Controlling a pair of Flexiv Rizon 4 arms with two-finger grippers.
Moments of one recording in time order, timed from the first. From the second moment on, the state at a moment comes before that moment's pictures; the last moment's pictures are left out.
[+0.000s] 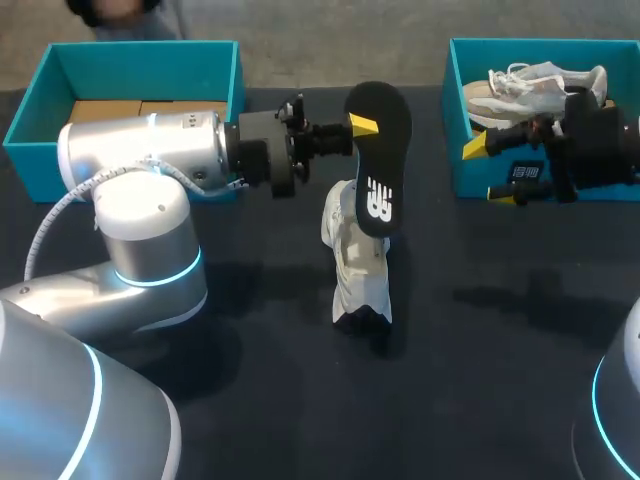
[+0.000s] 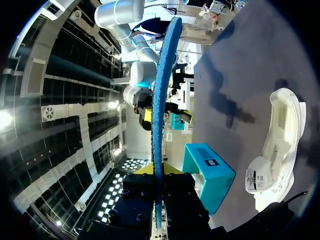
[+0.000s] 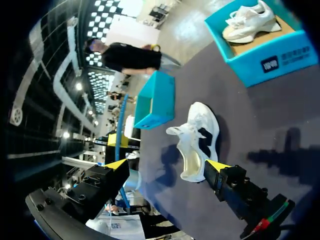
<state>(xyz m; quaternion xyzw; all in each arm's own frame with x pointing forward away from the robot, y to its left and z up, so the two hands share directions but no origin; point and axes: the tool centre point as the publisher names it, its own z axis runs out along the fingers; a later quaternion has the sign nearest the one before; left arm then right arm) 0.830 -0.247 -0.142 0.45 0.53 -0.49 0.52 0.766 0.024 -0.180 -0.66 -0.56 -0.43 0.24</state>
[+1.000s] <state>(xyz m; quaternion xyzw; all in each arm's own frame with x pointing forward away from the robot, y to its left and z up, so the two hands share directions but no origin) 0.836 -0.248 -0.141 0.45 0.53 -0.49 0.53 0.703 0.023 -0.228 -0.68 -0.58 -0.40 0.19</state>
